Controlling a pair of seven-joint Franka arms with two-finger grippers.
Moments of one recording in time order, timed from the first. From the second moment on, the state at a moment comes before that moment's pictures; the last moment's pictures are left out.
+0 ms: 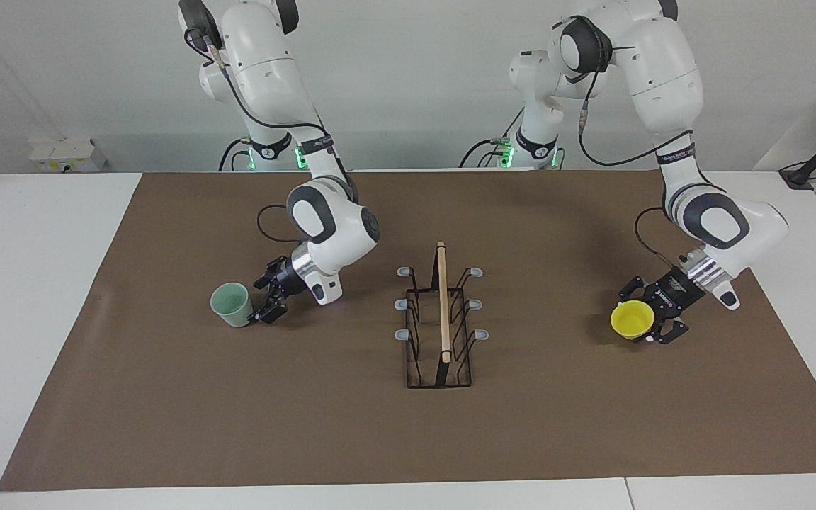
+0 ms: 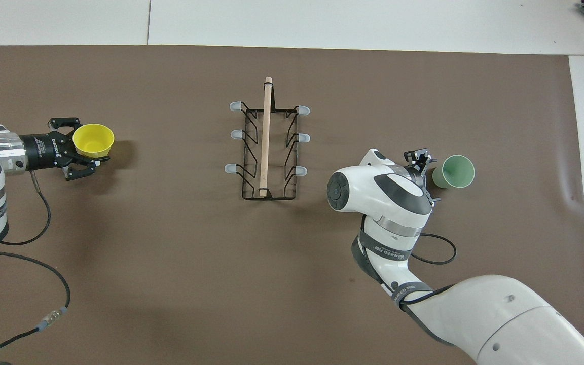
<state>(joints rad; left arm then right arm) -0.30 0.51 0.59 -1.86 -1.22 2.01 -0.85 0.36 0.44 0.04 -1.95 -1.01 1.89 -0.58</state>
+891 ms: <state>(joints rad) -0.31 0.39 0.59 -1.82 -1.11 2.01 -0.85 0.30 0.43 0.04 -2.01 -1.24 2.01 -0.58</state>
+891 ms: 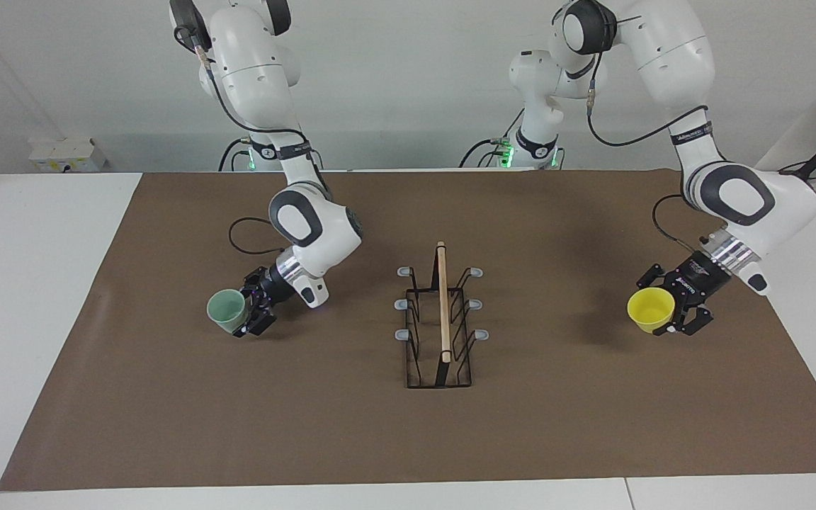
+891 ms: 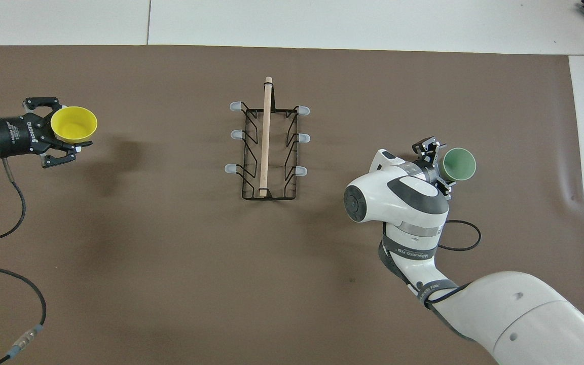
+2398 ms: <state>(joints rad) -0.64 0.29 0.59 -1.71 -0.38 2.11 -0.96 0.29 0.28 0.05 -1.92 -0.74 2.01 -0.65</state>
